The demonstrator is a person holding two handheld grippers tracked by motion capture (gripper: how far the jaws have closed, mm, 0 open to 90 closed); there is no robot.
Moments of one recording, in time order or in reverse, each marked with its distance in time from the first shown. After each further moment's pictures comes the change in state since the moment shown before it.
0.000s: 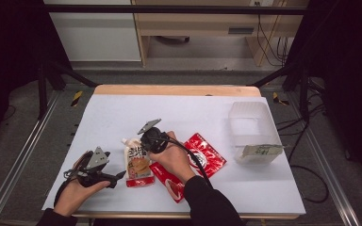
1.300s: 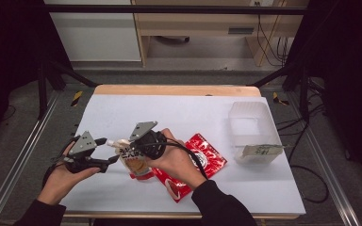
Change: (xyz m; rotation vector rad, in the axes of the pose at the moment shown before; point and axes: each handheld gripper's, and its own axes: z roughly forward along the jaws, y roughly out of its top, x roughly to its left) left arm 0.029 0.043 -0.037 -0.102 -0.032 0.026; right arm 0.042 0.027 -0.068 -0.134 0.054 -0.233
